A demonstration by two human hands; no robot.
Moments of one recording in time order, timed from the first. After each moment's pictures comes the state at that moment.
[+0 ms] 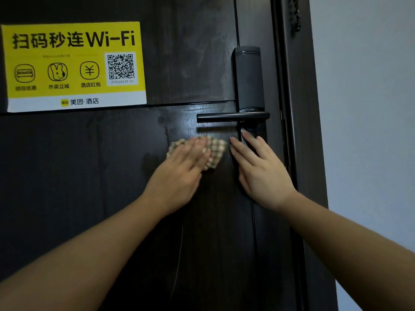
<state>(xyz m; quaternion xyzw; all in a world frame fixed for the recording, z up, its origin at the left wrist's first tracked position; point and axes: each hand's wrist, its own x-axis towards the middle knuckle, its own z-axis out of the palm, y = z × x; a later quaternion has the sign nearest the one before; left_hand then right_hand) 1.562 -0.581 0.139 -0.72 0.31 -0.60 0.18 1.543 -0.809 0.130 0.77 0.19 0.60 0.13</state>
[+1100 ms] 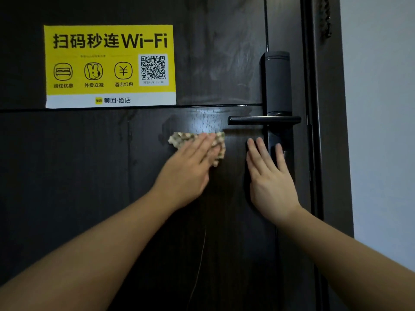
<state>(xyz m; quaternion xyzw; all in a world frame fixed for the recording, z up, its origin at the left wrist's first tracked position) 1.558 -0.549 0.148 -0.73 0.28 -0.59 0.17 1.547 -0.765 0.113 0.79 0.10 0.59 0.15</state>
